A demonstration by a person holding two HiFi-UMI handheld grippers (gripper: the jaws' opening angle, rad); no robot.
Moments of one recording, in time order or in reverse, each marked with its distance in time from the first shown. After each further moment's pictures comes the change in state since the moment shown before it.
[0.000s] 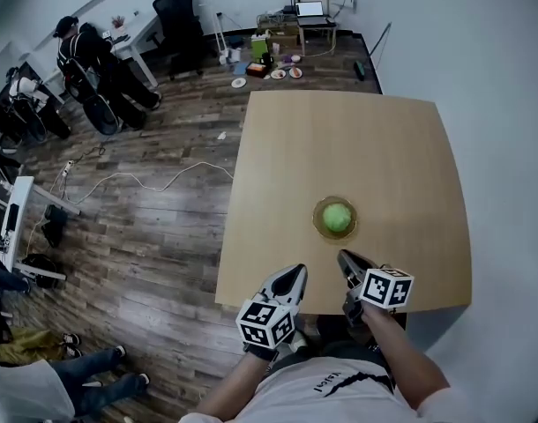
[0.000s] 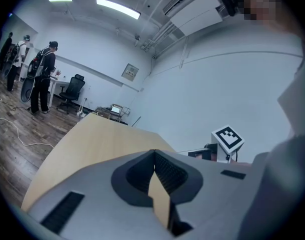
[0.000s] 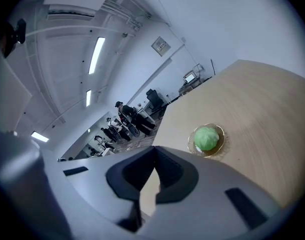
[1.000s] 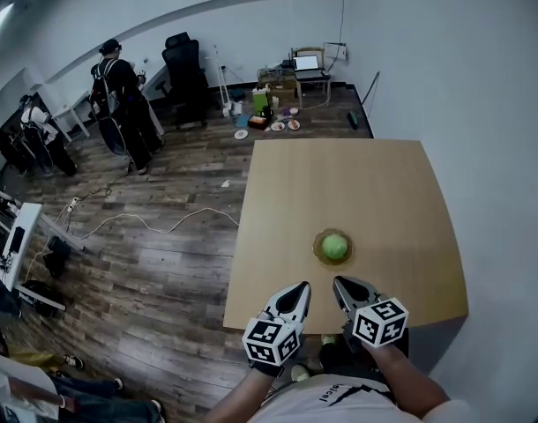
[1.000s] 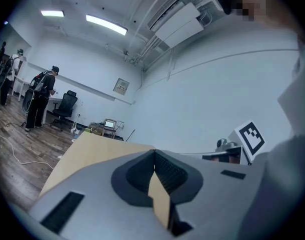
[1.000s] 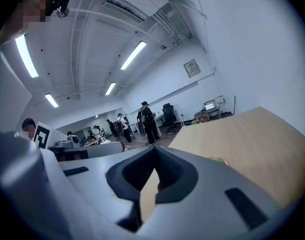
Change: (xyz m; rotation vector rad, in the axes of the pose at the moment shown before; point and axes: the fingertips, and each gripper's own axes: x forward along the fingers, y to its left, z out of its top) left arm -0.049 -0.048 0.045 0.114 -0.134 -0.049; right arm -0.070 0.106 0.012 -0.382 -0.171 0.056
